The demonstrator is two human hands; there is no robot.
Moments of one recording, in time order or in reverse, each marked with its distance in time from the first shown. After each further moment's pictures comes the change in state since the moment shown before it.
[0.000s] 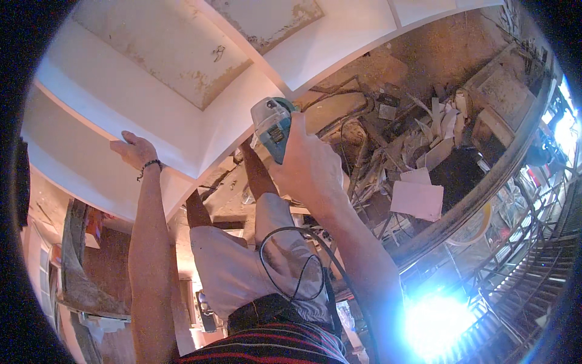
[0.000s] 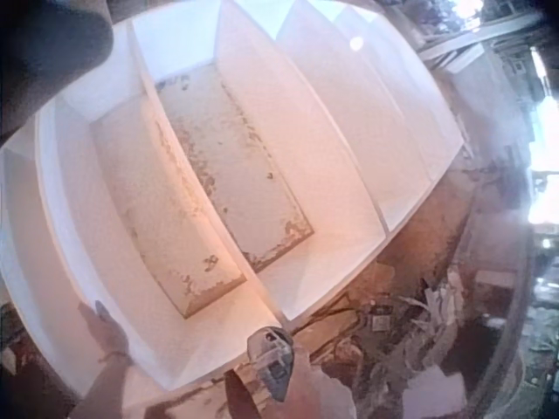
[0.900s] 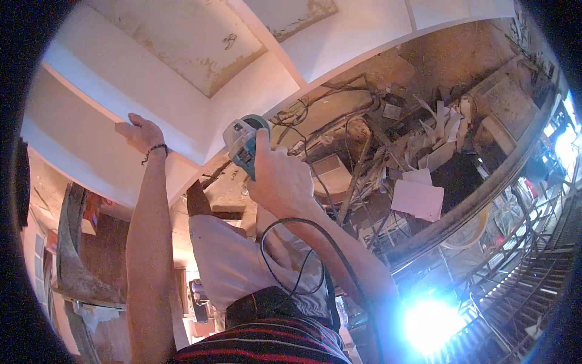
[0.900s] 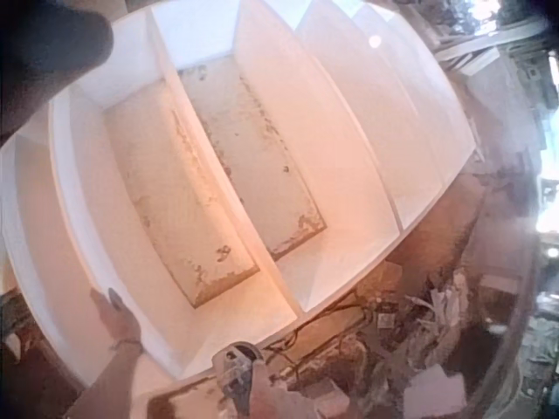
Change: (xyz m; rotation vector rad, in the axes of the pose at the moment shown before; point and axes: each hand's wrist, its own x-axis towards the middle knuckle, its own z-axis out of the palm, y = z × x) left_hand -0.001 0.003 -0.001 -0.015 0.049 0.059; right_hand -0.019 -0.038 0.050 -0.063 -0.158 -0.150
